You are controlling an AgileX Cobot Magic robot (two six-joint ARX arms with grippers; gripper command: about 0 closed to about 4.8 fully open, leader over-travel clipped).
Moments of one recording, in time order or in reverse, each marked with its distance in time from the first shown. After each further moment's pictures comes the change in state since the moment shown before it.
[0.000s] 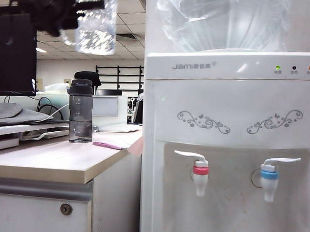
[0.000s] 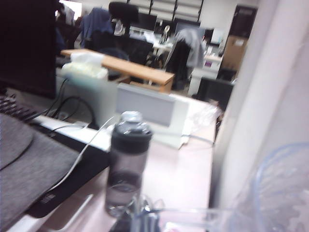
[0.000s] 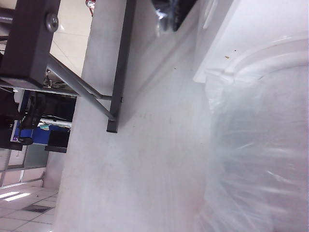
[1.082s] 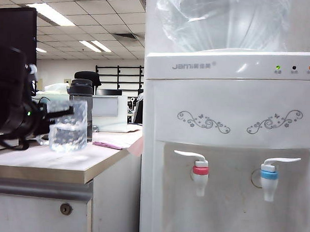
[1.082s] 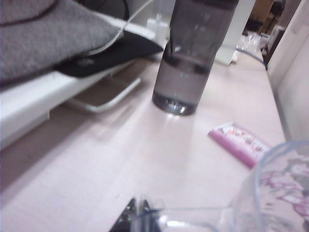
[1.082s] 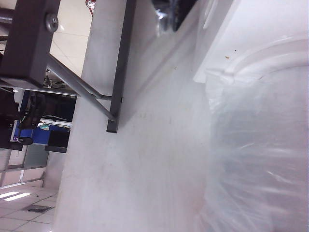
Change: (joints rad) left arm 0.232 0.564 -0.201 0.548 0.211 -0.165; right arm 0.001 0.000 0.000 0.000 0.000 0.000
